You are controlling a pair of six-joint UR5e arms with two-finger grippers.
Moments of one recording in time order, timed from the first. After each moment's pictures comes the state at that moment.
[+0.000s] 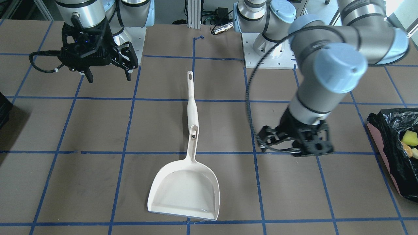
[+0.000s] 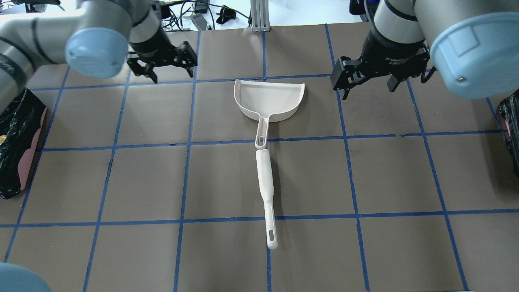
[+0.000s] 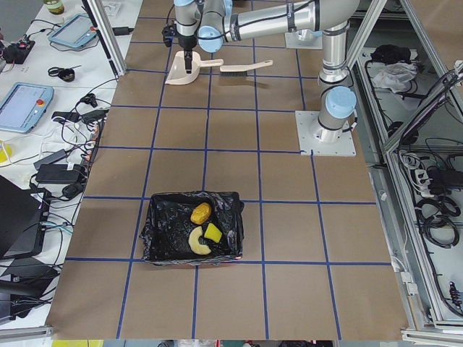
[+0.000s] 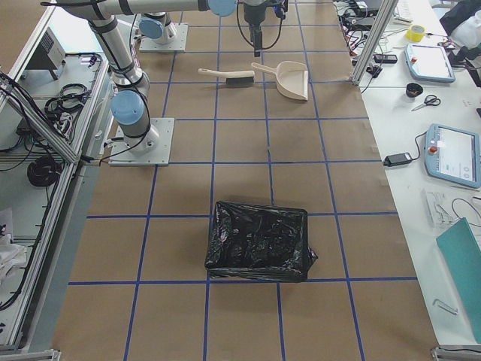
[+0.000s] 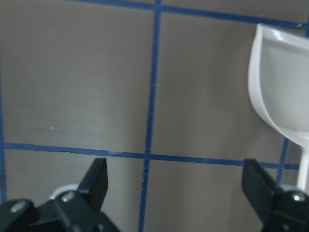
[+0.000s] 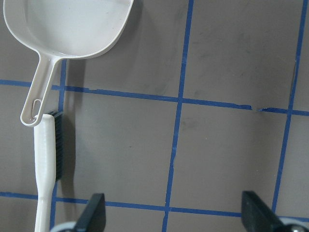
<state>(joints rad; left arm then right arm) -1.51 -1.84 -1.50 -1.28 1.52 -0.05 1.66 -1.60 1.59 -1.63 -1.60 -0.02</state>
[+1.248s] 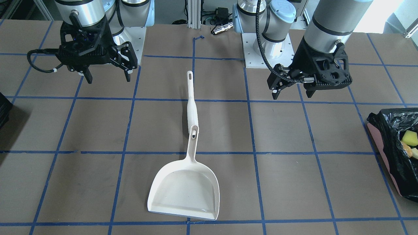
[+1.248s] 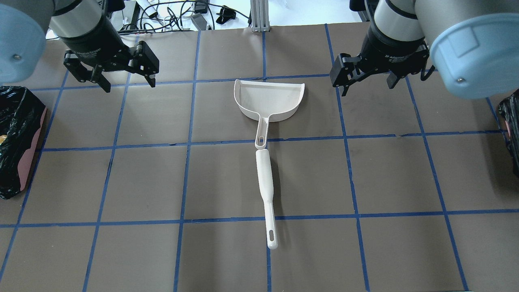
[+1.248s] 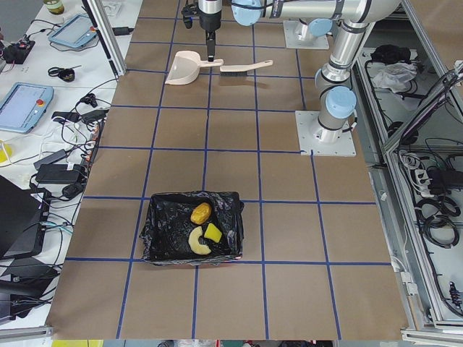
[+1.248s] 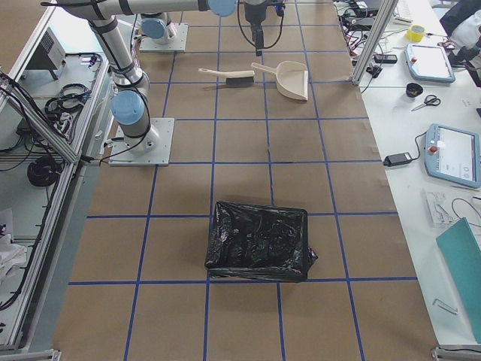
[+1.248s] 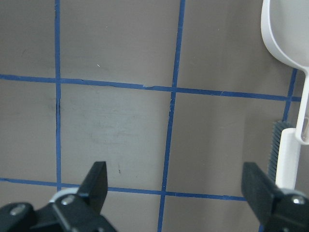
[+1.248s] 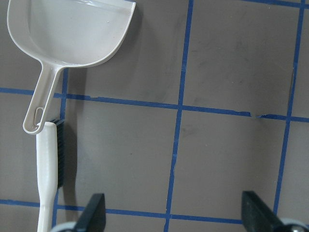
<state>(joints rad) -1.55 -1.61 -1.53 -1.52 1.58 -0.06 1.66 -1.60 1.59 -1.67 -1.59 -0.02</state>
